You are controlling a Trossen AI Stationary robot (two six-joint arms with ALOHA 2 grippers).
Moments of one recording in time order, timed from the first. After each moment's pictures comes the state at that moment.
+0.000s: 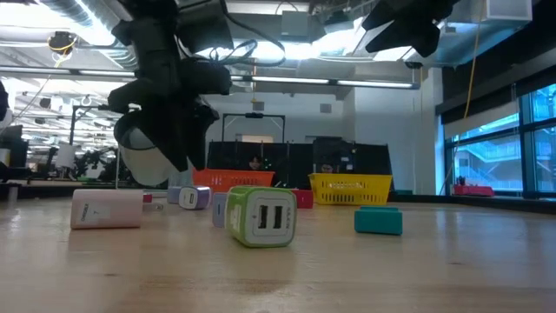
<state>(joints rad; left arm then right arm) 0.05 1.52 0.89 -0.54 -0.02 0.20 0.29 1.16 0.92 -0.40 0.44 0.51</state>
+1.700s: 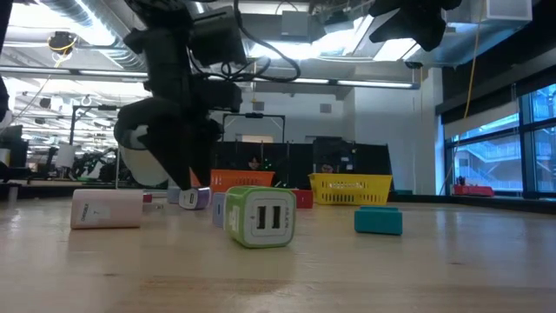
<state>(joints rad) 0.02 1.65 0.95 -0.54 -0.05 0.13 0.36 1.16 0.92 -0.38 0.44 0.51</state>
